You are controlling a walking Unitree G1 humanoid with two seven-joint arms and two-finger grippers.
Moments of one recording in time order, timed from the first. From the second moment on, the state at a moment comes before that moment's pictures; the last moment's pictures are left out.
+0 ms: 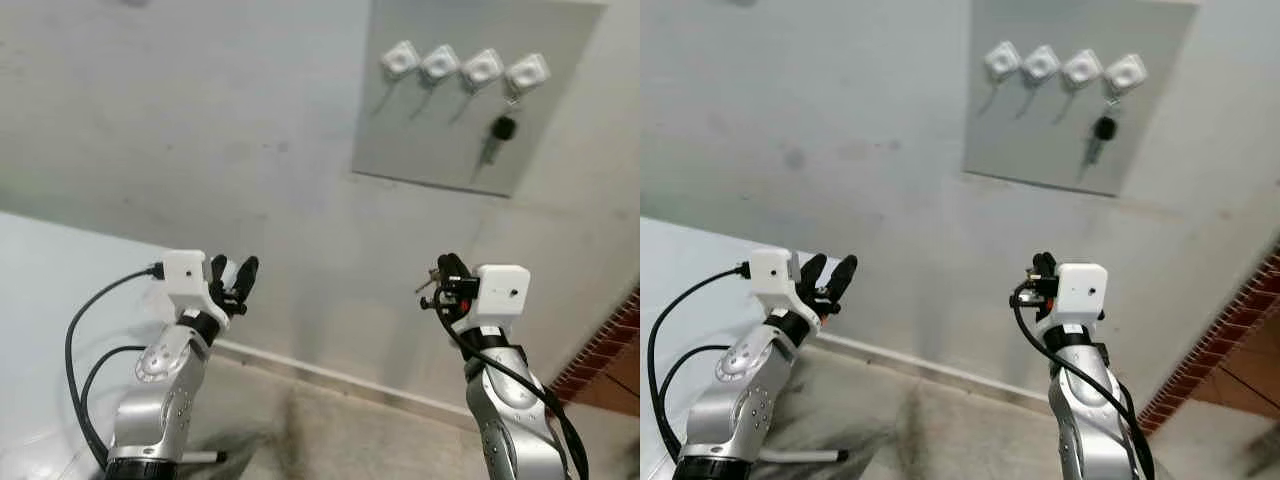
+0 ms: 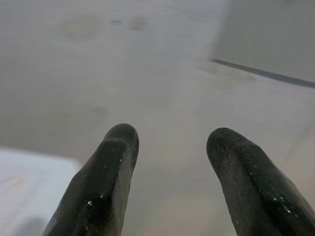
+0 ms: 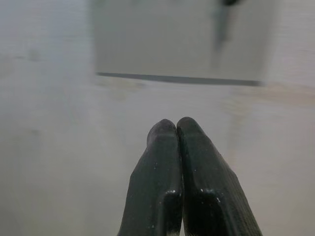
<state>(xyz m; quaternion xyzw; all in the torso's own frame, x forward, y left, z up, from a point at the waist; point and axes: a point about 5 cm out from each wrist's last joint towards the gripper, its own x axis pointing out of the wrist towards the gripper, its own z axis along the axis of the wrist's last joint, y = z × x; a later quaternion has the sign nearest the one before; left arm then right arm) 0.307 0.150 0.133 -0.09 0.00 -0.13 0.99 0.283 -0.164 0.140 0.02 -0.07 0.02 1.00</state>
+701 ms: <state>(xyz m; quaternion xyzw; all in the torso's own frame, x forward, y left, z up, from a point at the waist) 0.309 0.150 0.138 -0.09 -0.01 -0.16 0.98 0.284 -0.162 0.143 0.03 -0.08 0.01 1.00</state>
